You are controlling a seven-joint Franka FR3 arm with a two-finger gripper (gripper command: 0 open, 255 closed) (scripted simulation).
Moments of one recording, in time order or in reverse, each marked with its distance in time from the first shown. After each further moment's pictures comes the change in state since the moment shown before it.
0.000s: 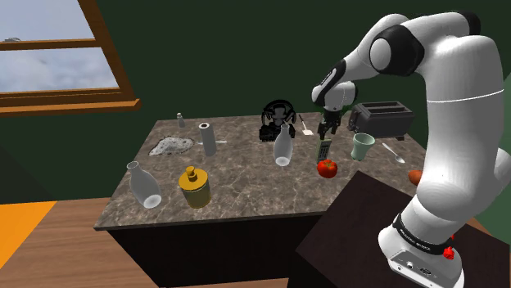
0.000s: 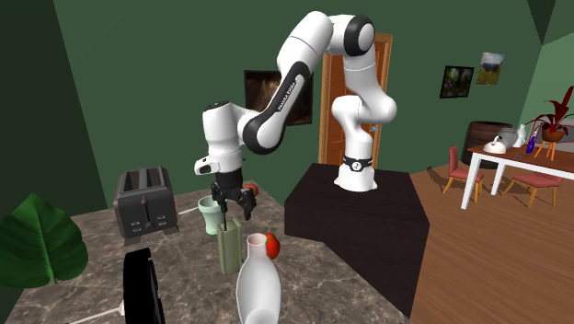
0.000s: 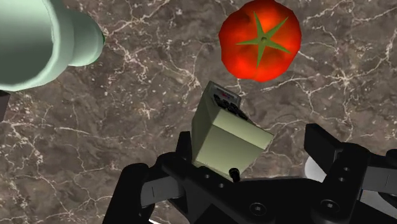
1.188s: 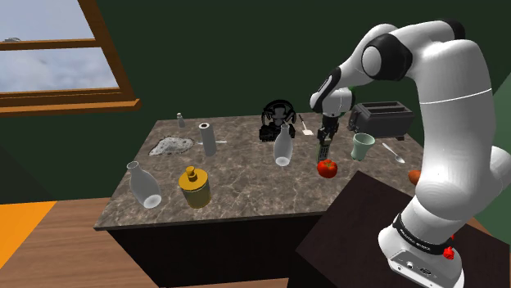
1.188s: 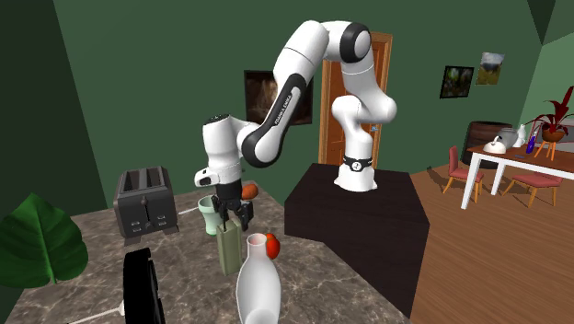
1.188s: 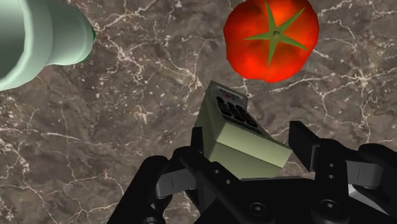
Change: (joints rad) arm -0.026 0.080 0.030 0.023 0.039 0.055 -0.026
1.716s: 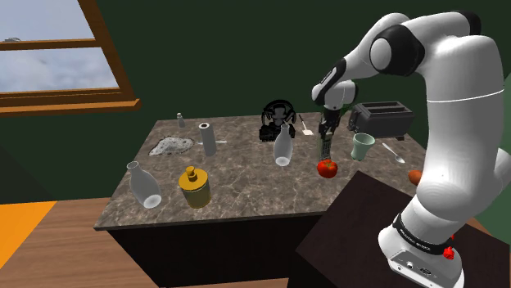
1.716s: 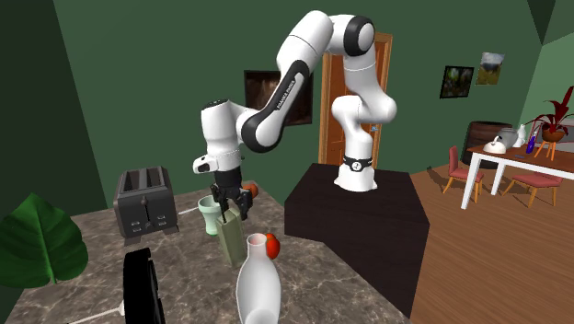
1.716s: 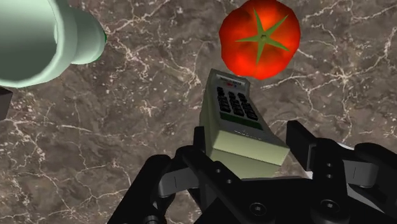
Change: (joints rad) arm 0.026 -0.082 -0.033 -0.011 -0.042 -0.071 0.029
